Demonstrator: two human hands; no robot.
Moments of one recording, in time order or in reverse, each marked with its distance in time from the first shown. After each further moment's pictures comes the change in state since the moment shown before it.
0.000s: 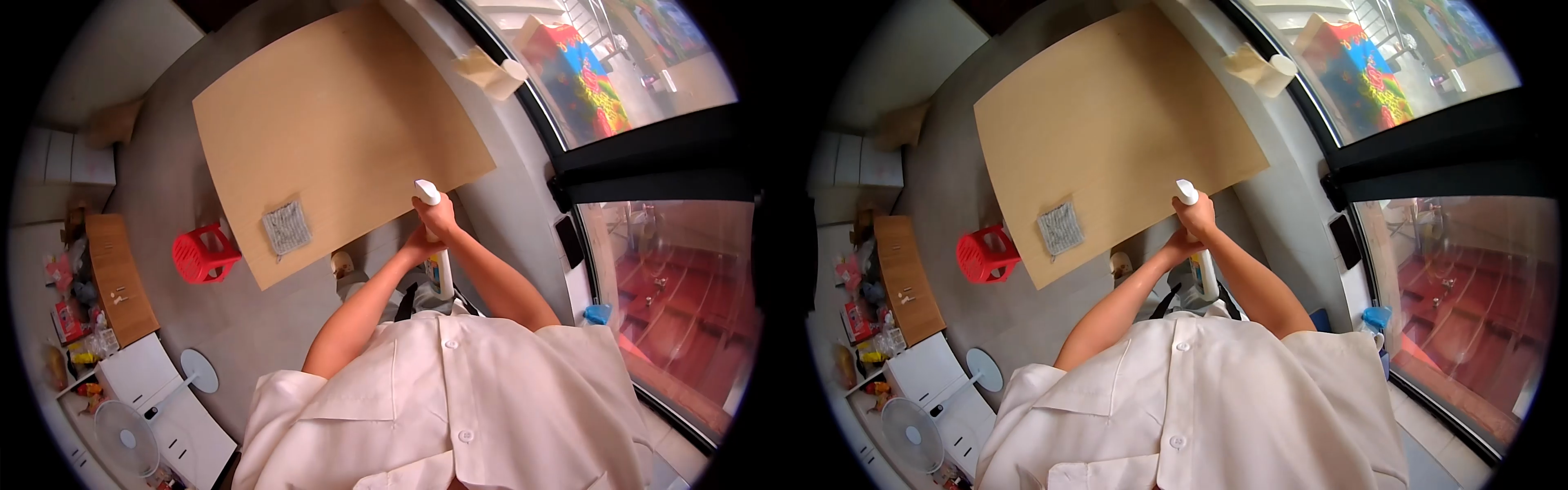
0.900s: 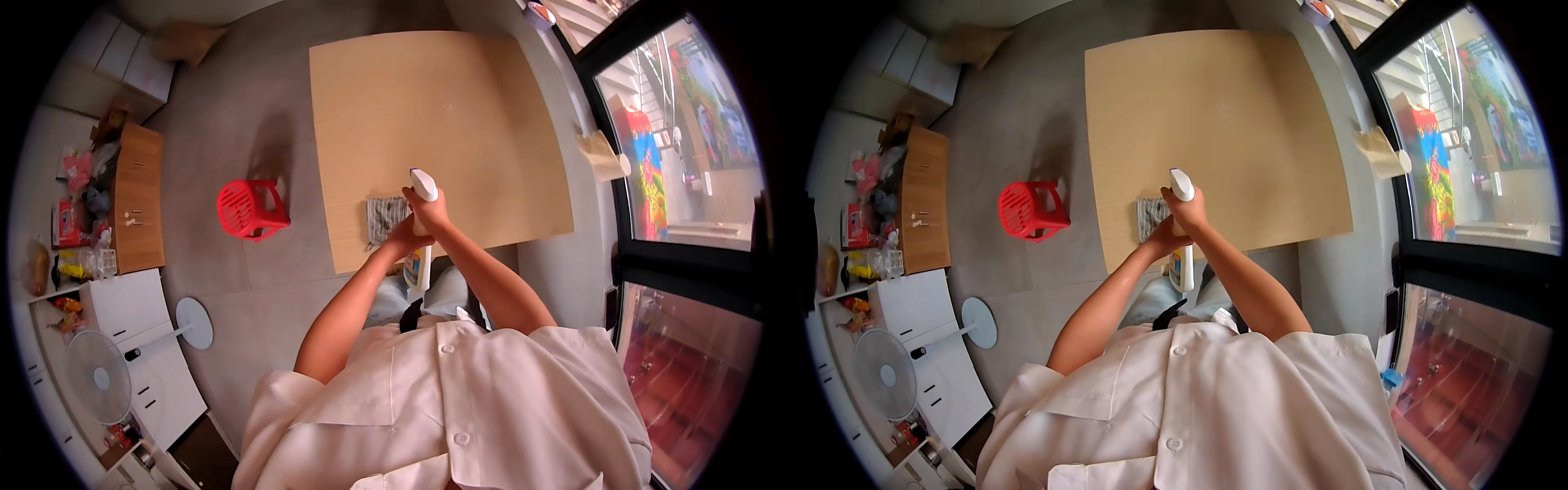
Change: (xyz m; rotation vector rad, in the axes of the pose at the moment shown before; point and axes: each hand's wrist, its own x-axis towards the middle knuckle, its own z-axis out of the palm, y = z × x) left_hand -0.142 -0.033 -0.281 0.060 0.281 -0.027; right_hand -0.029 -0.181 0.269 0.250 -0.236 -0.314
